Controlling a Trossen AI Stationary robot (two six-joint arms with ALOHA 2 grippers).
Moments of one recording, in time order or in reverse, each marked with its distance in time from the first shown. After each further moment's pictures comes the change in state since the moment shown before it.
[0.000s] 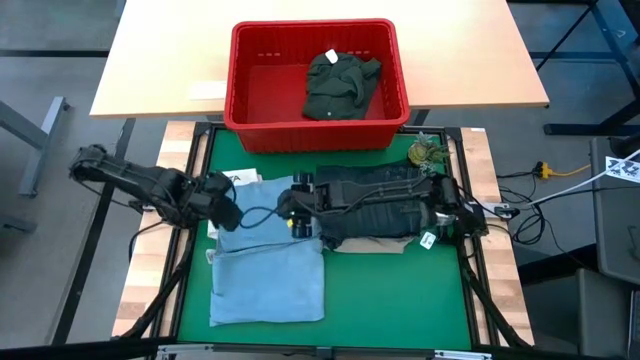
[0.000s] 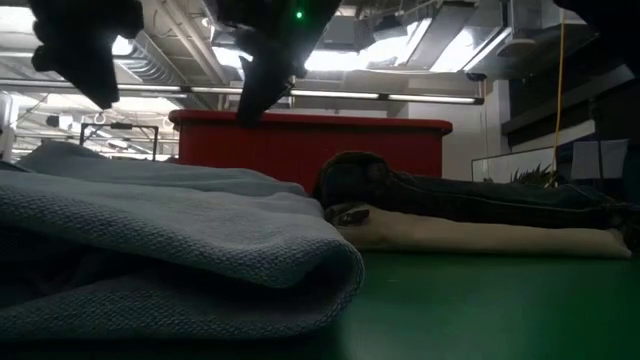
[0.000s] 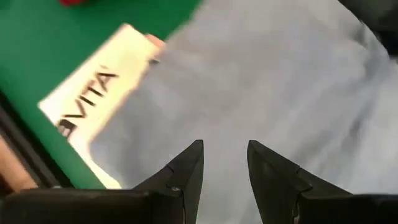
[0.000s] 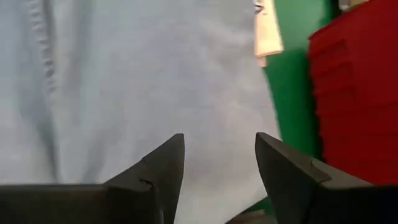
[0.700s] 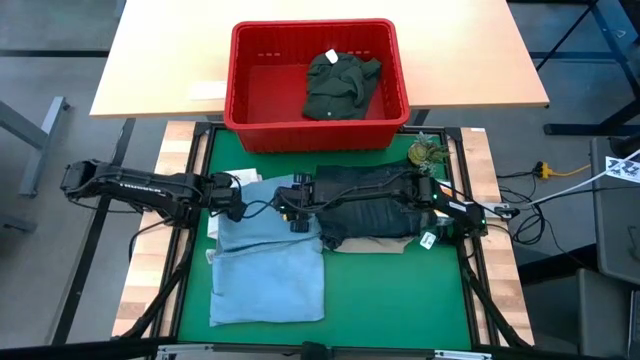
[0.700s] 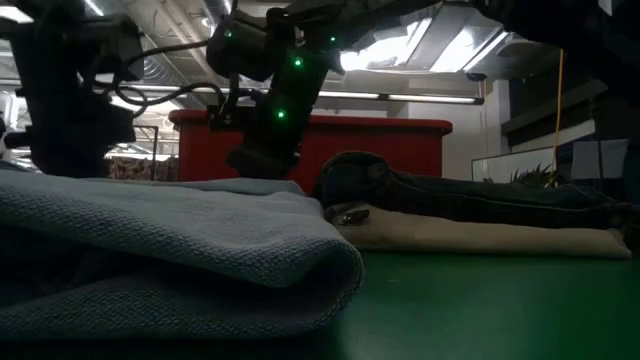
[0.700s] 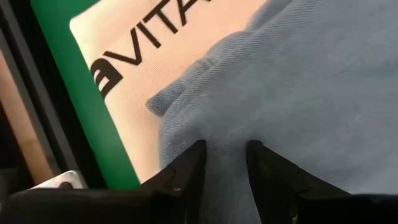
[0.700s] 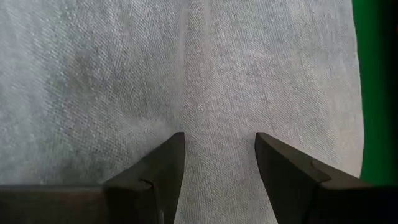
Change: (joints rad) left arm 0.326 0.005 -0.414 0.229 0.074 0.037; right arm -0.082 0.198 0.001 0.029 -0.050 0.049
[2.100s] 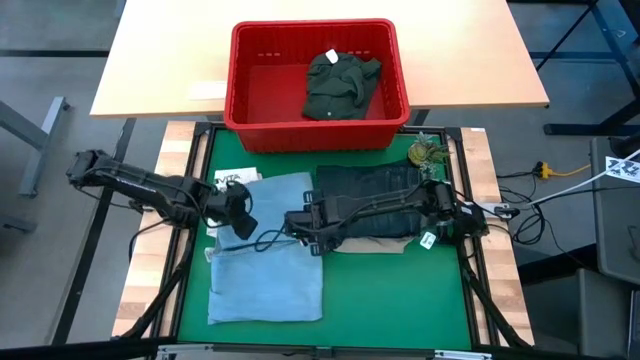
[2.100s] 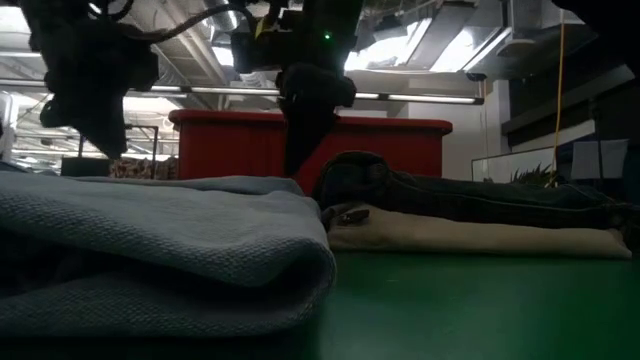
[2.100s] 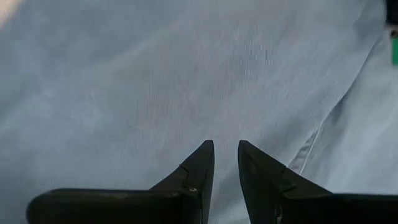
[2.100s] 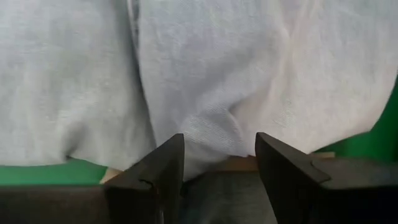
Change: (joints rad) left arm -0.225 0.040 0.171 0.183 0.150 0.022; right arm 0.147 -0.146 -0.021 -0.288 -0.041 -0.002
